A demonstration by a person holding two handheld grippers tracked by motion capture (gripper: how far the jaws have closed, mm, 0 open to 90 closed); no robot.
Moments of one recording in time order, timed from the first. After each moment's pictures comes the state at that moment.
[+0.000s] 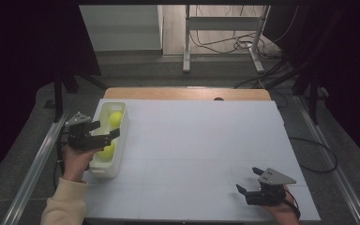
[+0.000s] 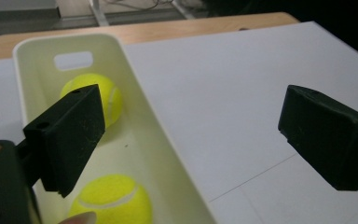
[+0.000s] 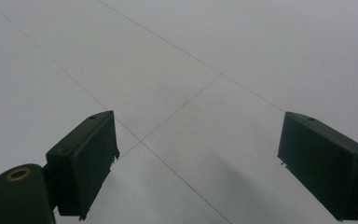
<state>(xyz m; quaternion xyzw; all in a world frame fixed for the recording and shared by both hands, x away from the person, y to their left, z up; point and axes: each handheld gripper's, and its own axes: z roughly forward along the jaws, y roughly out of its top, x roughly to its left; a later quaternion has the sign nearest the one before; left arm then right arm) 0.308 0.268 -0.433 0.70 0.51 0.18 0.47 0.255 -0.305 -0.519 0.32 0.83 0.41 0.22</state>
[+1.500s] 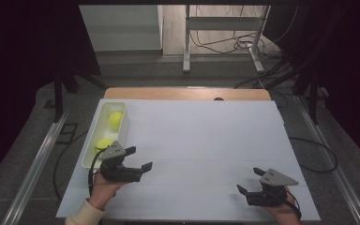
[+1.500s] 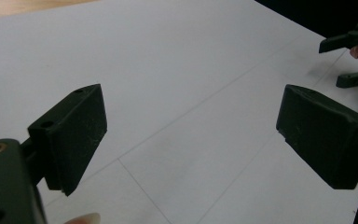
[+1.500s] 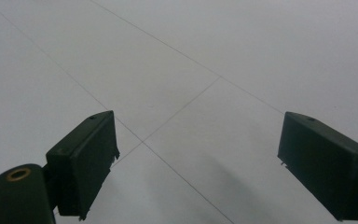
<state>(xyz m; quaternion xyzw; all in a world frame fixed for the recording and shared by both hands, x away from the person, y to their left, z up) 0.255 0.177 -0.476 0.77 0.40 0.12 0.49 0.252 -0.307 -0.517 0.32 0.82 0.41 0.22</state>
